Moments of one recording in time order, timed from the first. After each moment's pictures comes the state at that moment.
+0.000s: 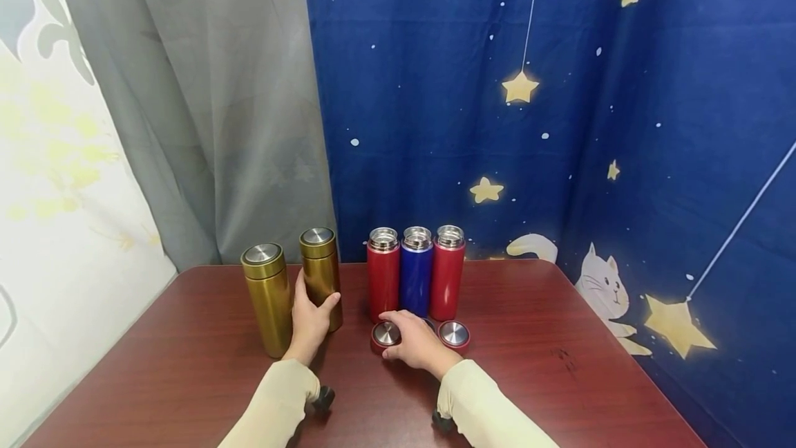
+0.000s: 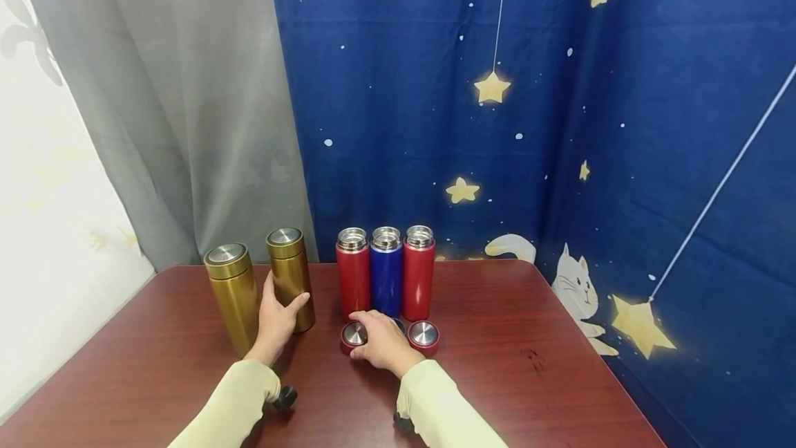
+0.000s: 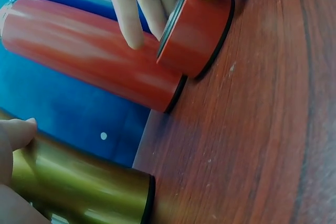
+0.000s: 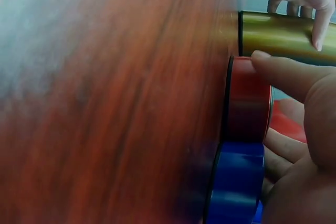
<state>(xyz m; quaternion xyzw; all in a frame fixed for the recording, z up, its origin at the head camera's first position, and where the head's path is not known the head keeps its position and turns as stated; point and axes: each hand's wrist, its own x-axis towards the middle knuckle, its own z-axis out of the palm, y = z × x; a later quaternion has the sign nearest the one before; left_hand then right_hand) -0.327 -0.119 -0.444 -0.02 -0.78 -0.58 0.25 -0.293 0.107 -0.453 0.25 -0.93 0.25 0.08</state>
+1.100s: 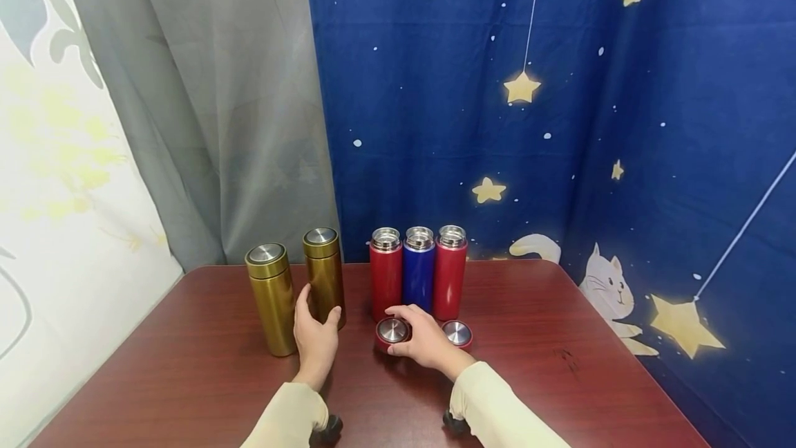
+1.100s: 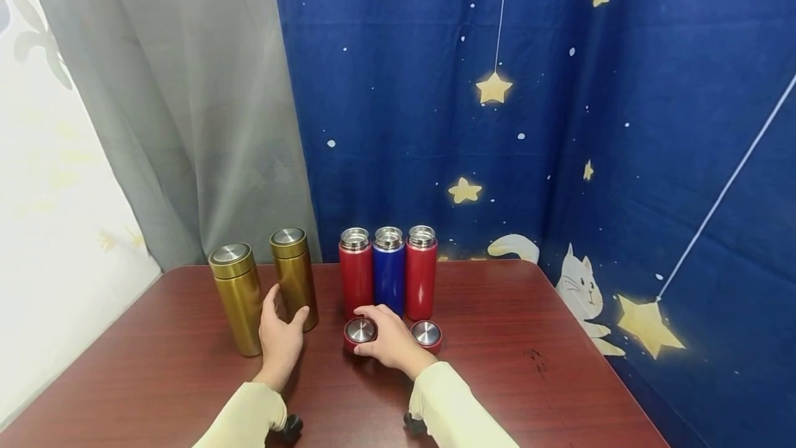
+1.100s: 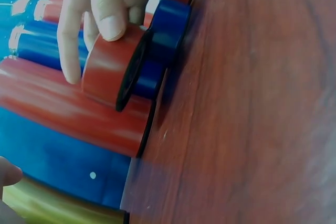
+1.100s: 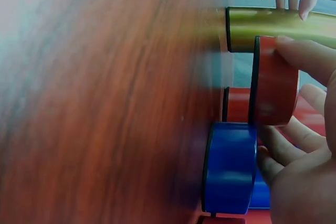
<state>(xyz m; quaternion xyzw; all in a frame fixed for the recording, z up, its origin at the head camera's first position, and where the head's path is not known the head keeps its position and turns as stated) -0.290 -0.099 -0.453 0.03 -0.75 -0.56 0.34 -0.289 0.121 -0.450 0.29 -0.88 0.35 0.12</state>
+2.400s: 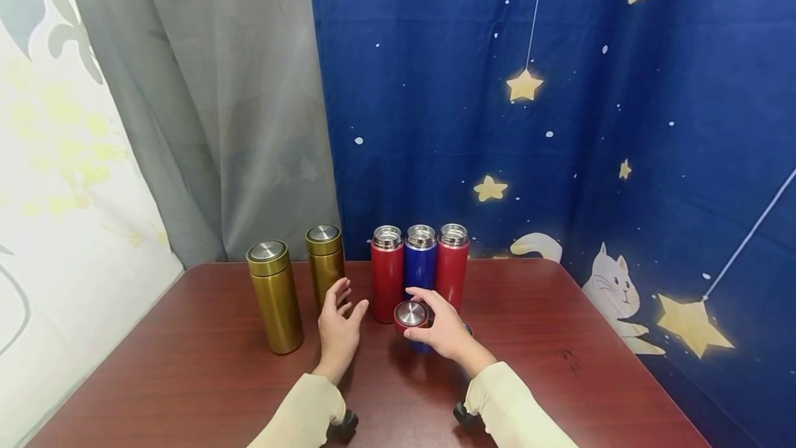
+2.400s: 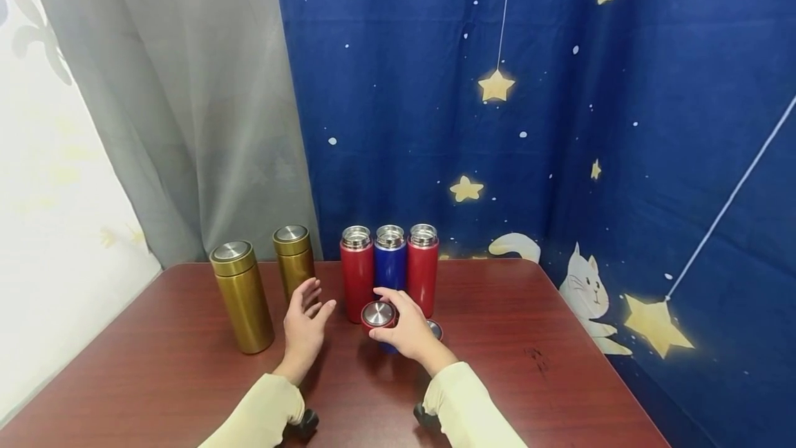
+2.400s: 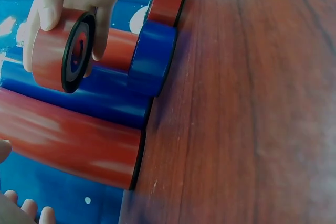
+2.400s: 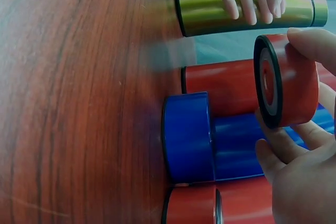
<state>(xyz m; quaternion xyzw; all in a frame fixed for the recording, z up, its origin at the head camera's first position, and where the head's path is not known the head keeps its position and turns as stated) -0.279 -0.064 -0.432 -0.09 -0.70 -0.64 0.30 -0.282 0.149 -0.429 0.25 -0.84 0.46 0.13</state>
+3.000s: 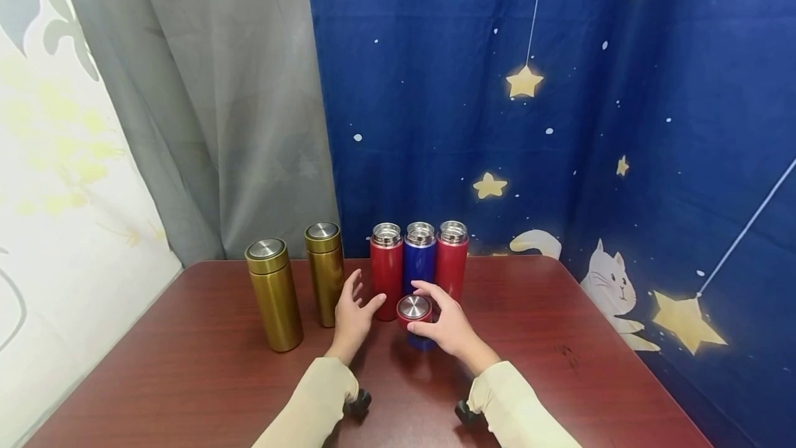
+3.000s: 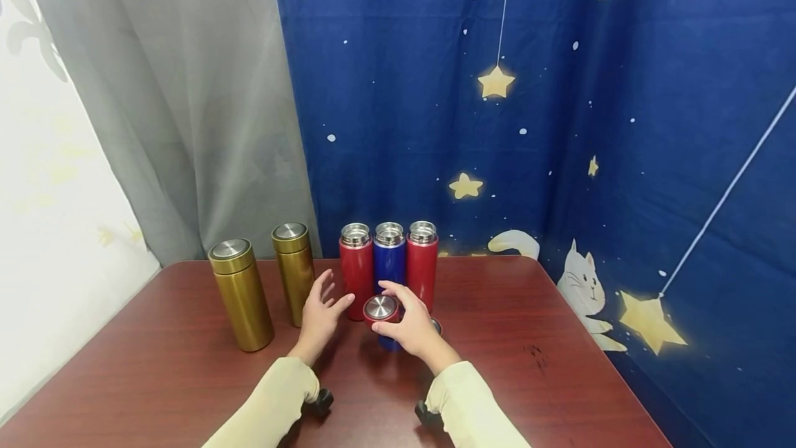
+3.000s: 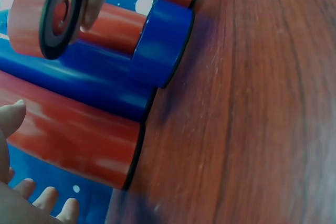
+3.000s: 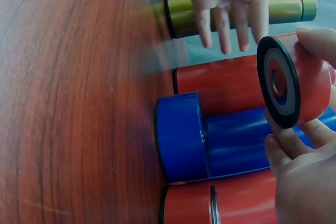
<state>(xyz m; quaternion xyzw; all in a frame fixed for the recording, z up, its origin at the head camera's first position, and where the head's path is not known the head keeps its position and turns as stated) -0.319 -0.049 -0.453 -0.07 -0.74 -0.64 0.21 -0.253 0.148 -0.397 0.26 -0.80 0.53 0.12</state>
